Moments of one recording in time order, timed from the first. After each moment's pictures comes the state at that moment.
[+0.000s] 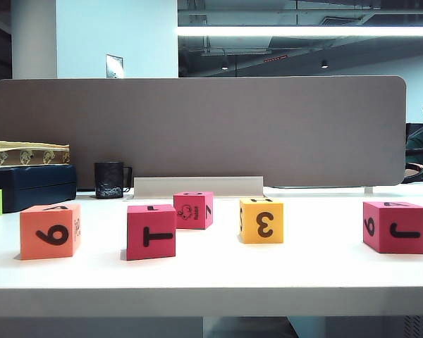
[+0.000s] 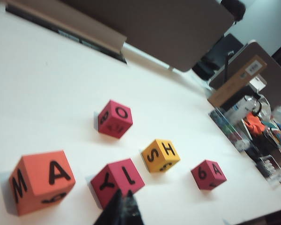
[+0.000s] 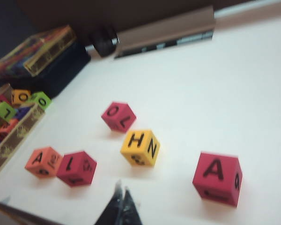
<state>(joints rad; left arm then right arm) -0.01 0.10 0.28 -0.30 0.54 -0.53 -0.02 0.30 0.57 -0.52 -0.50 0.31</state>
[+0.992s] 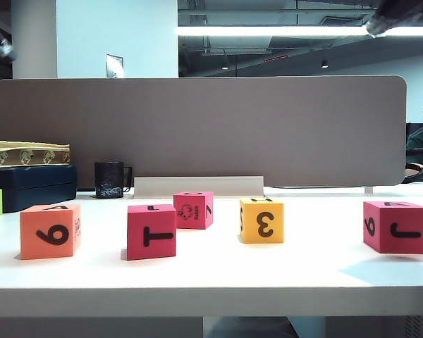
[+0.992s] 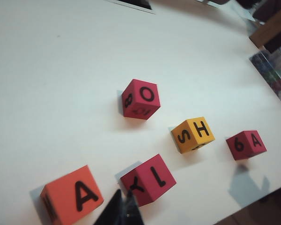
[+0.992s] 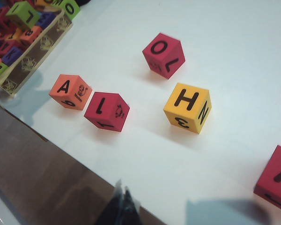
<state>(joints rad) -0.03 0.81 0.74 -0.43 0.55 -0.20 0.38 0.76 0.78 -0.56 -0.37 0.19</state>
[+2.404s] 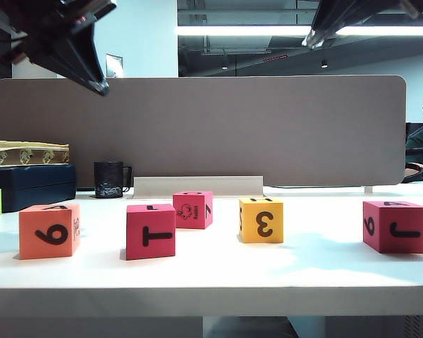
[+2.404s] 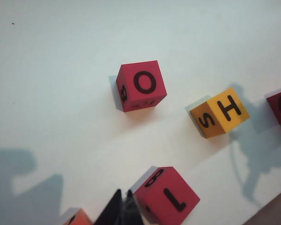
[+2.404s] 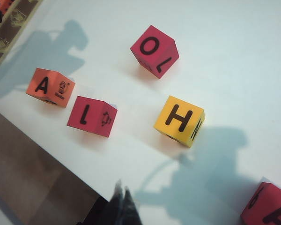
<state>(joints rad) -0.31 1.40 1.26 -0.67 0.32 0.00 0.42 1.26 1.26 -0.79 -0.34 0.10</state>
